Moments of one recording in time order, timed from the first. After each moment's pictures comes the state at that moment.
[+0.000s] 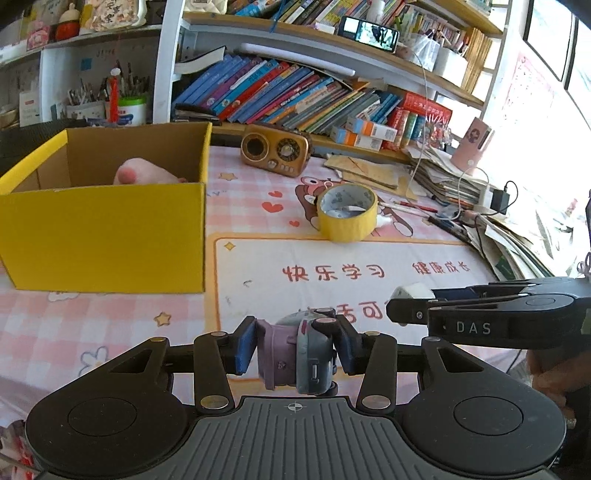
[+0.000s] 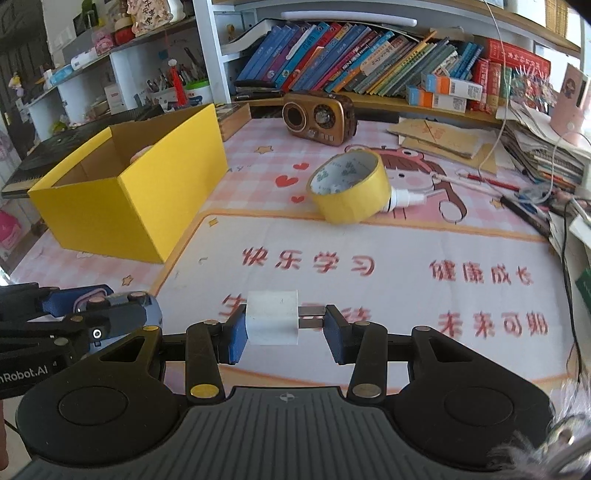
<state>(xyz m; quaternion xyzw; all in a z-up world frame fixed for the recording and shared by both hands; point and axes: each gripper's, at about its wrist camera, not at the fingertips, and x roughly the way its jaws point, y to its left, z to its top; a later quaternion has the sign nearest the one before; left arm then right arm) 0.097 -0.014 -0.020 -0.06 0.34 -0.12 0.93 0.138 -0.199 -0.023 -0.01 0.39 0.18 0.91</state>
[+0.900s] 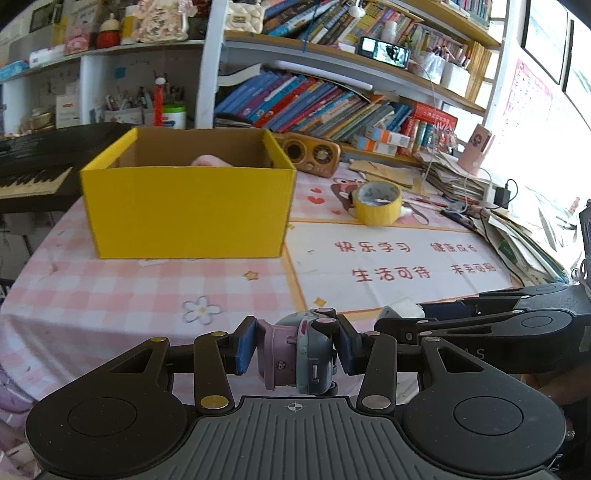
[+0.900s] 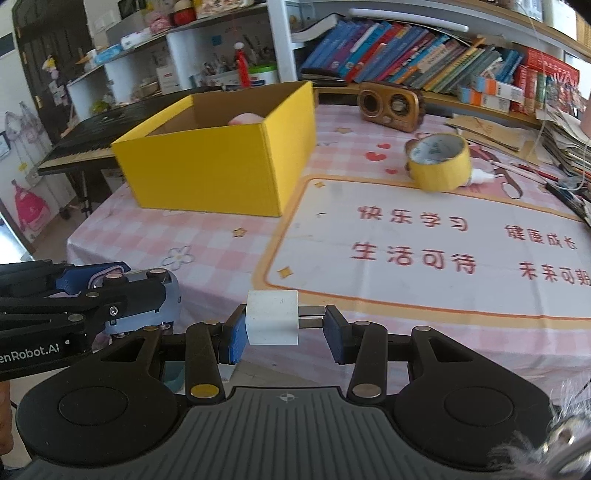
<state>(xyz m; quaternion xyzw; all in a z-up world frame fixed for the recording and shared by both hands) 0.015 0.062 -0.013 -0.06 0.33 -0.10 0.94 0.055 -0.113 -0.023 -0.02 0.39 0.23 0.89</state>
